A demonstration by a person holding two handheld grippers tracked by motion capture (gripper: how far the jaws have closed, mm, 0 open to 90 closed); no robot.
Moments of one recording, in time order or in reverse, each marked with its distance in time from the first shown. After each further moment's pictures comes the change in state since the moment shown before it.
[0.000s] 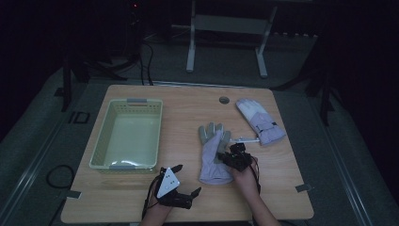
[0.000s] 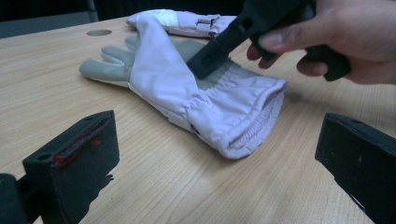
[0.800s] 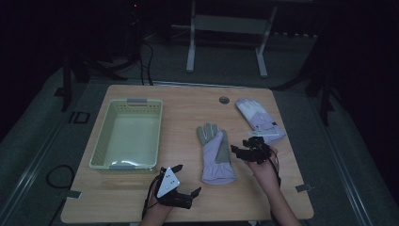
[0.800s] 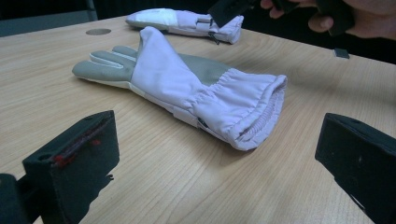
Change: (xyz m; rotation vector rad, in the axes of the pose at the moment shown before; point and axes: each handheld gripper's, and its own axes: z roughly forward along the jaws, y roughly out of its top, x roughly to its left) left arm 0.000 0.000 0.000 0.003 -0.003 -0.005; right arm -0.038 0.020 -0.049 -0.092 -0.066 -0.123
